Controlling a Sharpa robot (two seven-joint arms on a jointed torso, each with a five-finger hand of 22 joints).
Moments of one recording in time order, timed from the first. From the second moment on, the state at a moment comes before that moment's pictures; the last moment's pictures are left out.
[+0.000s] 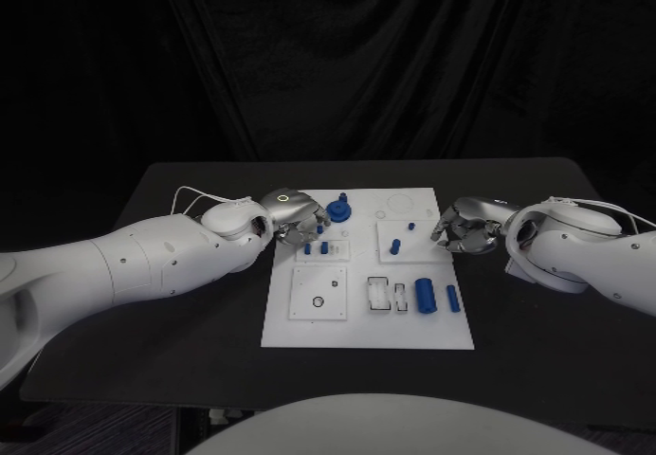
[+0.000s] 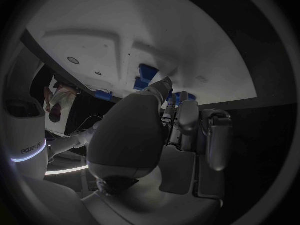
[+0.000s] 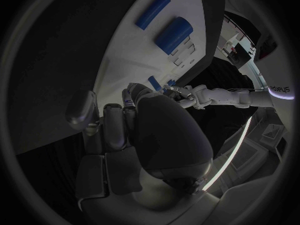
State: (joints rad) left arm 1.16 -0.59 -0.21 1.11 -1.64 -0.38 0.15; left_hand 1.50 -0.13 0.30 0.14 0.11 0.79 0.02 0.06 0.39 0.80 0.10 0.19 0.34 1.30 0.02 1.32 1.04 0.01 1.46 0.01 1.57 1.31; right arm 1.28 -0.93 -0.25 1.51 -1.30 -0.17 -0.13; right_hand 1.54 -0.06 0.27 0.25 0.36 0.92 0.13 0.23 0.17 1.36 0.04 1.40 1.31 1.46 -0.03 1.32 1.31 0.09 1.38 0.08 1.07 1.31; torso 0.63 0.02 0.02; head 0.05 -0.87
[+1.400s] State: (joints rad) left arm 1.19 -0.98 -0.21 1.53 -0.84 -0.57 0.59; left_hand 1.53 -0.05 0.24 0.22 0.41 0.84 0.11 0.07 0.30 0.46 0.22 0.52 0.36 0.37 0.19 0.61 0.36 0.08 0.19 0.19 1.21 1.16; right arm 1.41 -0.93 -0.25 1.57 -1.40 -0.21 -0.17; right_hand 1.54 -0.18 0.31 0.19 0.44 0.82 0.15 0.26 0.21 0.57 0.11 0.75 0.73 1.18 0.03 1.00 1.06 0.16 1.08 0.12 0.57 1.29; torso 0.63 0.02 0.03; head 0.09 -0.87
